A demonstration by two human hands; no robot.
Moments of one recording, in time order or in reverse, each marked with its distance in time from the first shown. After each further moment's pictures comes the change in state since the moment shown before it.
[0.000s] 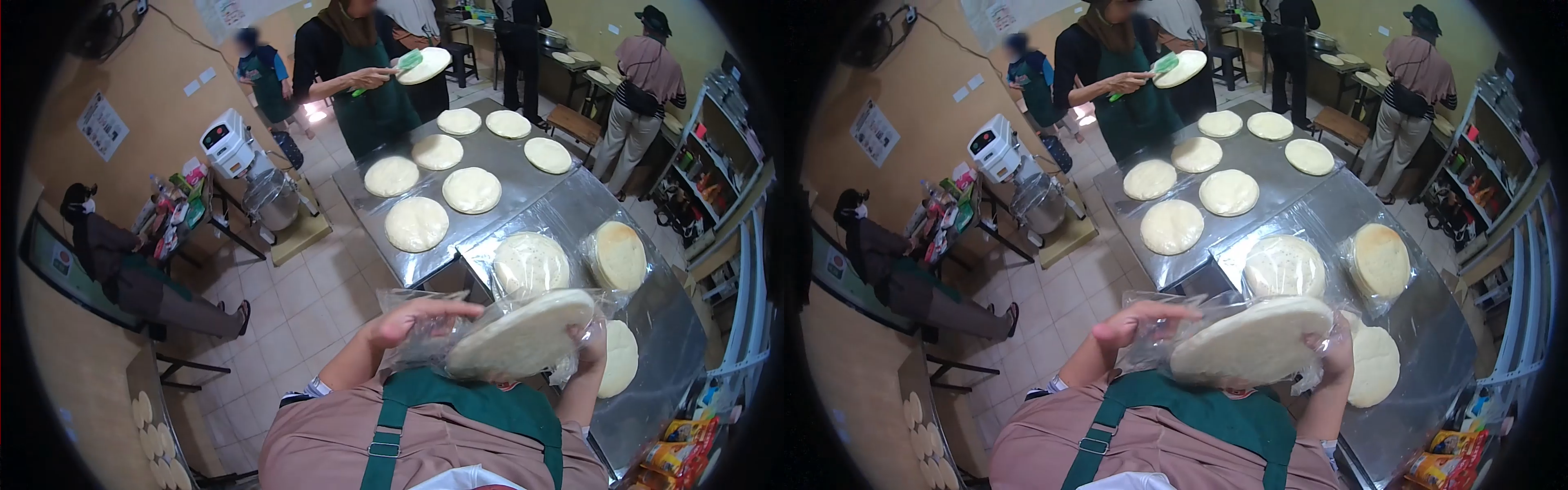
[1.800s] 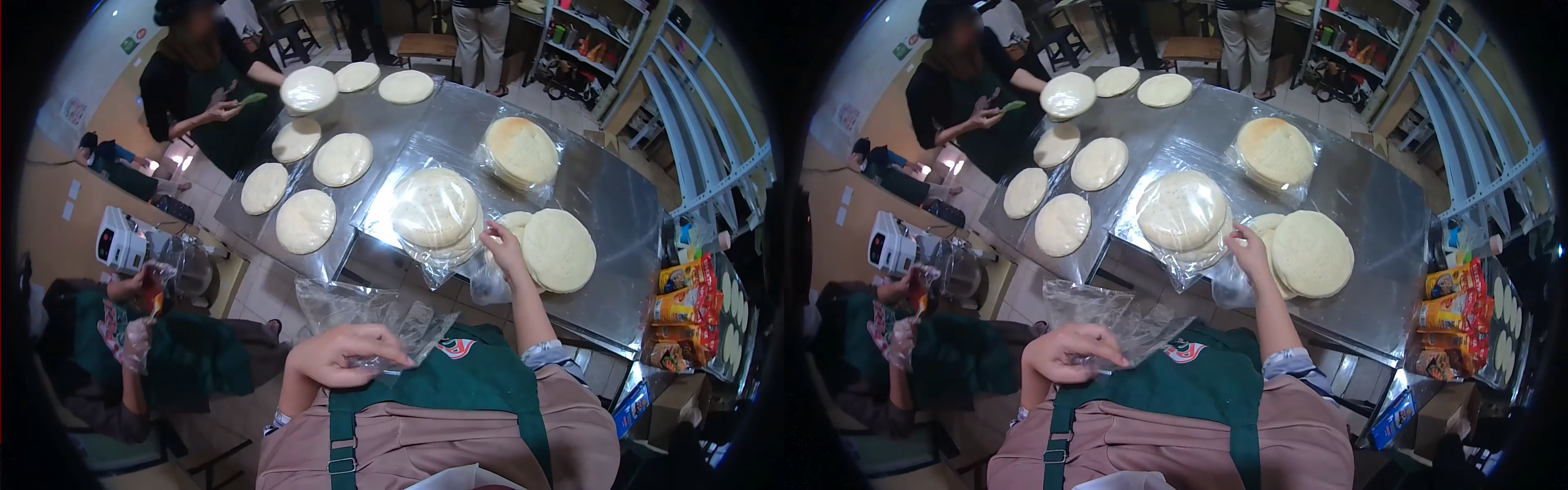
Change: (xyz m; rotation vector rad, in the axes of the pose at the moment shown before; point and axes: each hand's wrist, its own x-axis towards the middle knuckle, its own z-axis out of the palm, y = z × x) left_hand 0.023 0.012 0.005 0.287 -0.557 -0.021; right_hand 0.019 0.122 -0.064 -0.487 0.524 0.183
